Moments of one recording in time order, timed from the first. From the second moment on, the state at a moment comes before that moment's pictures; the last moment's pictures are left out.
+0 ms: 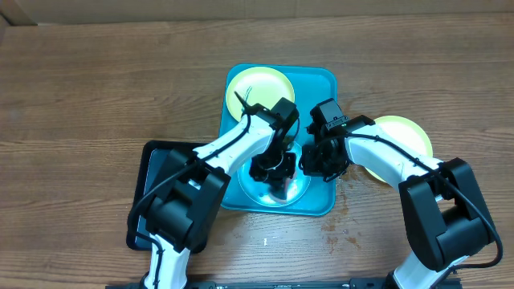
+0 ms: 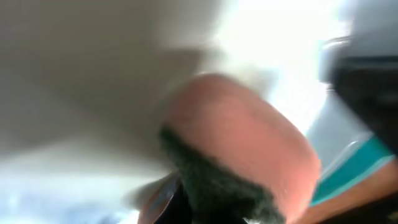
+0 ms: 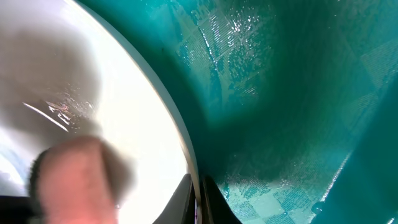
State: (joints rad) left arm -0.61 2.08 1.43 -1.03 0.33 -0.45; right arm 0.41 1.84 1.08 -0.71 -0.26 0.38
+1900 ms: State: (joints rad) left arm -0.52 2.01 1.44 -1.00 -0.02 -0.37; right arm 0.41 1.84 1.08 -0.70 -0.27 0.39
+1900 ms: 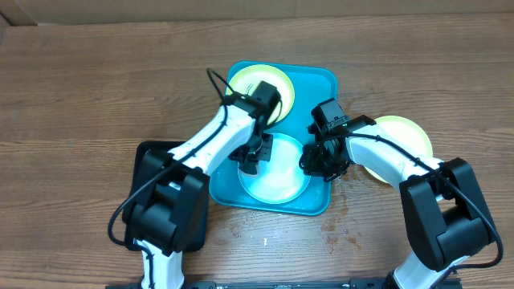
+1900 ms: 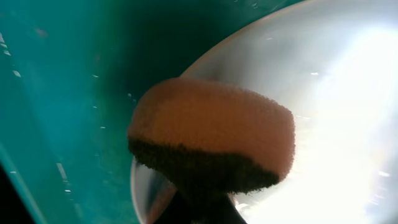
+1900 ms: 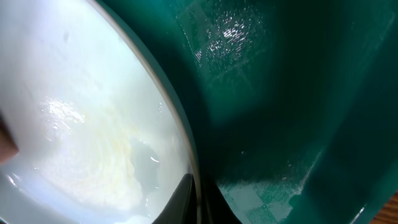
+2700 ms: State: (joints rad) left arm -0.48 1.76 1.46 -1.21 -0.27 -0.47; right arm 0.43 1.84 1.08 -0.69 -0.28 0.39
